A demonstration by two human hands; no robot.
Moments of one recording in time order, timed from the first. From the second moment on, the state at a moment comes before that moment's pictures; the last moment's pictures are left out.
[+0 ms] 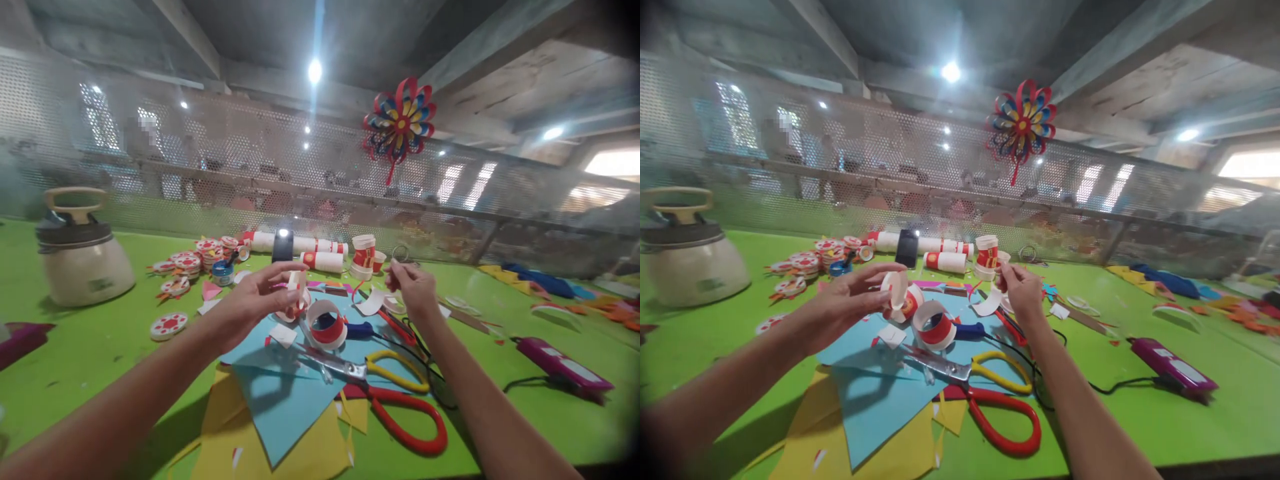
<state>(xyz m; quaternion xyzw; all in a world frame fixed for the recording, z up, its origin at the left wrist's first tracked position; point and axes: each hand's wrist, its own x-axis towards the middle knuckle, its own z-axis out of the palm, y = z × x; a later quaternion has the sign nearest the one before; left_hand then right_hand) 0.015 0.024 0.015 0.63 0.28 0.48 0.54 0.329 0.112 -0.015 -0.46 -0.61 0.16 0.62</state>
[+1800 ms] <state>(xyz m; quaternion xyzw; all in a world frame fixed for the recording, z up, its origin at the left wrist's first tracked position) 0.011 0.026 -0.017 0.43 0.19 0.53 0.71 0.295 -0.025 -0.007 -0.47 -0.88 -0.02 0.00</state>
